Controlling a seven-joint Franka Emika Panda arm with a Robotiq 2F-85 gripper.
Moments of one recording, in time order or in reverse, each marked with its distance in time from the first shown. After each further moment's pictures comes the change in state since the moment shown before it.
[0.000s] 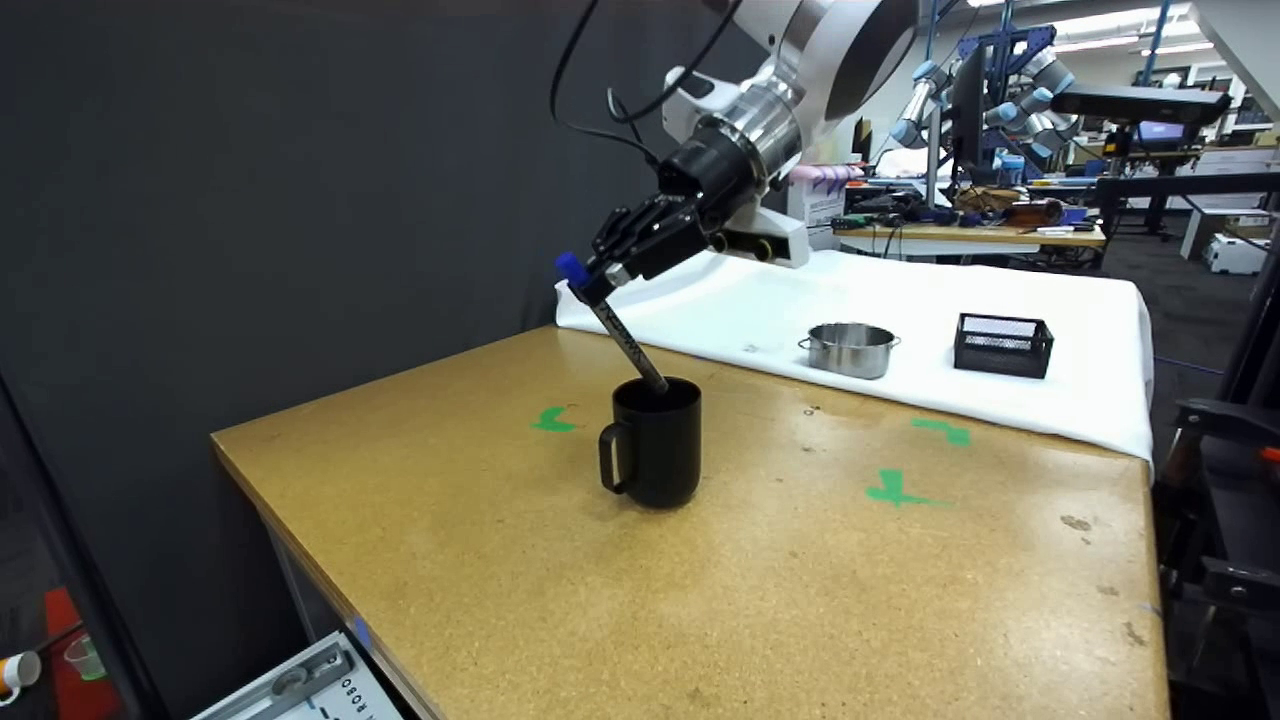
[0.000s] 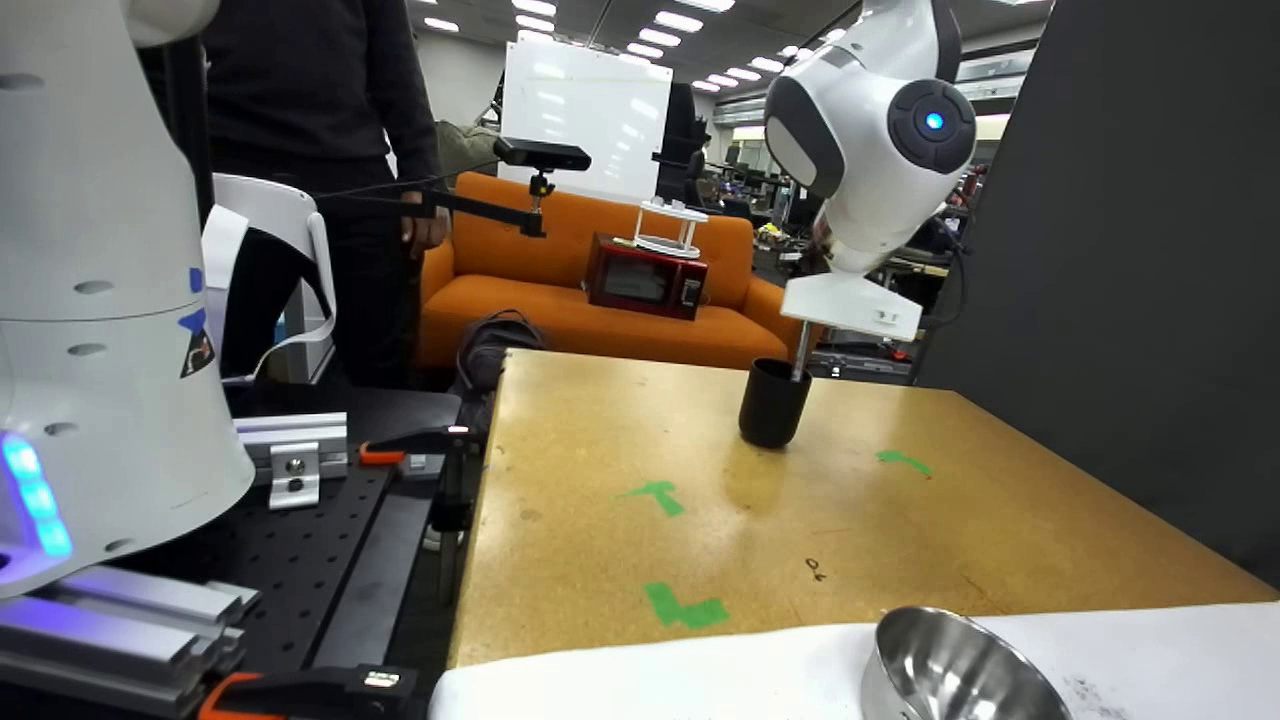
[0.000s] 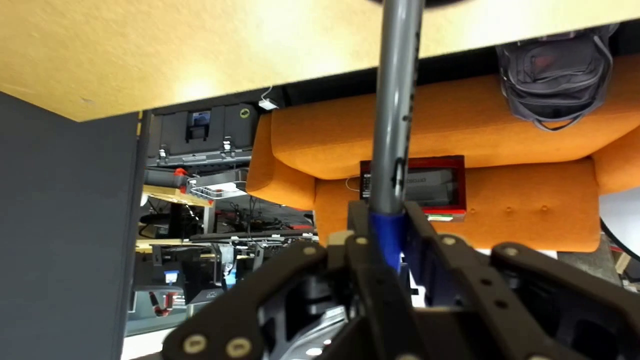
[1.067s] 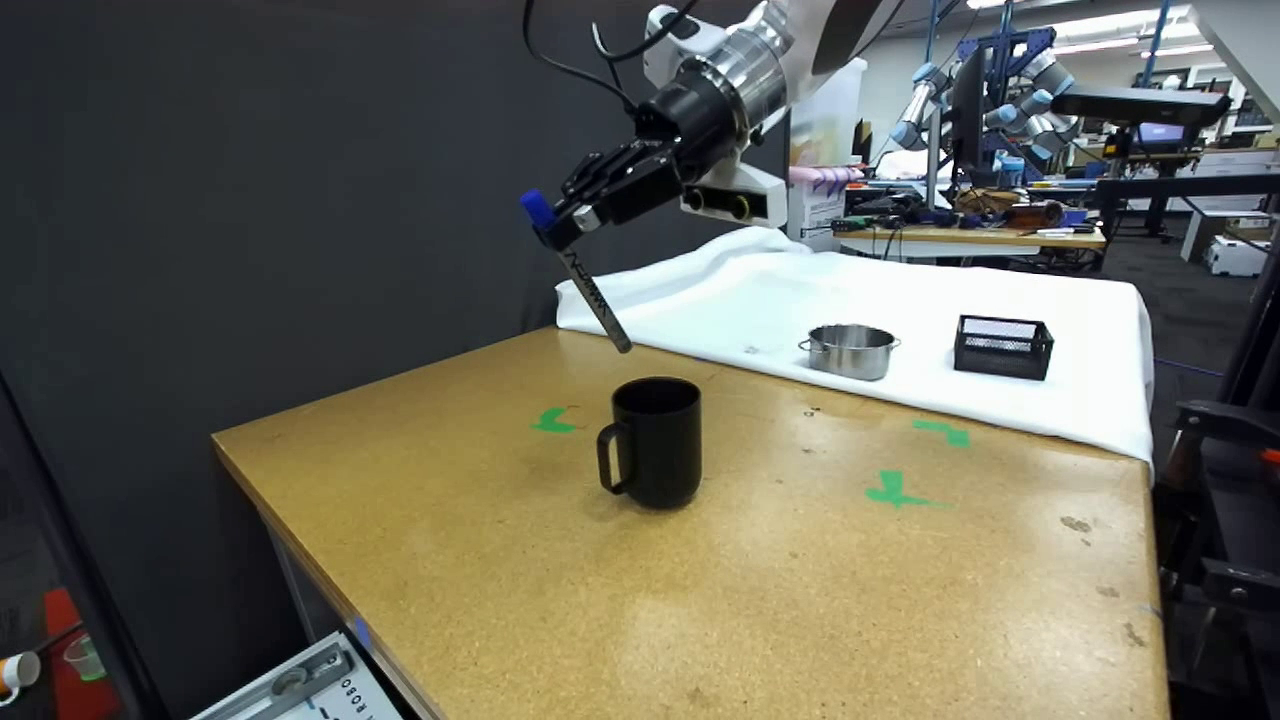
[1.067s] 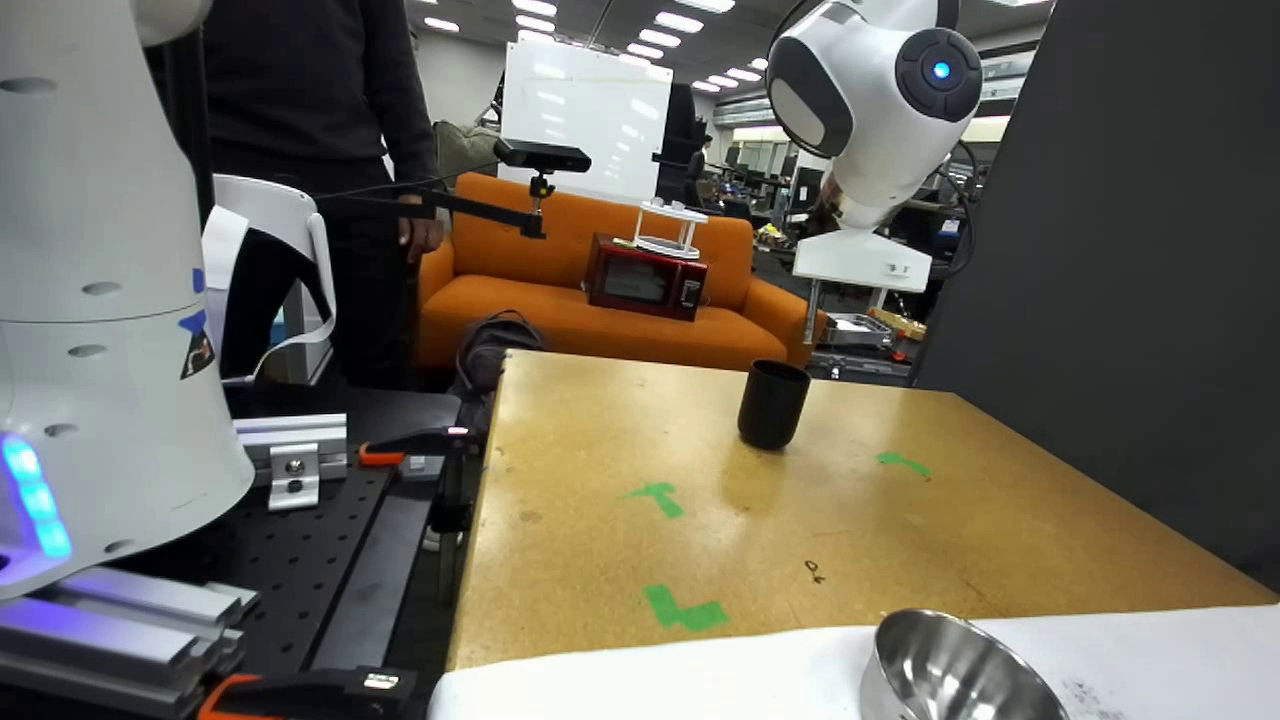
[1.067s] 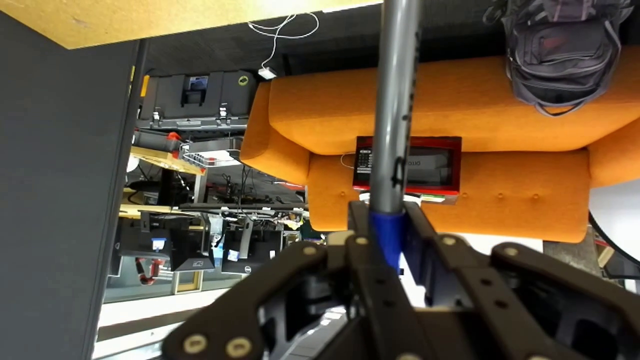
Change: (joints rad) arm 0.048 -0.060 -0.017 0.025 0.000 -0.015 0.010
